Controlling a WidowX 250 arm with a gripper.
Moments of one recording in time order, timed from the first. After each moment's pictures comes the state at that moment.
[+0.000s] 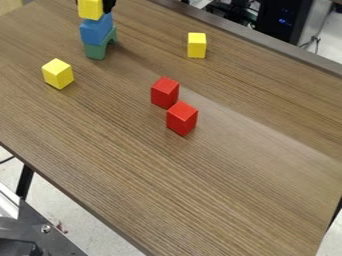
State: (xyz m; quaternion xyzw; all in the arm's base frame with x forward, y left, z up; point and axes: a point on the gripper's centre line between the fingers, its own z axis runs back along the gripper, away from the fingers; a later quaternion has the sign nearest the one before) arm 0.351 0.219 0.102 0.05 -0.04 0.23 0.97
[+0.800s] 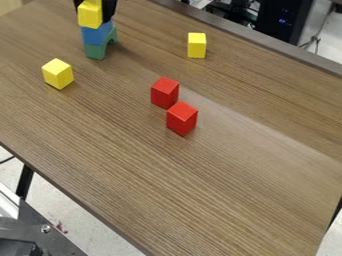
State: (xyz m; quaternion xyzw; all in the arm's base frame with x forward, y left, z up) arm 0.350 0.220 0.087 0.05 -0.02 0.23 0.97
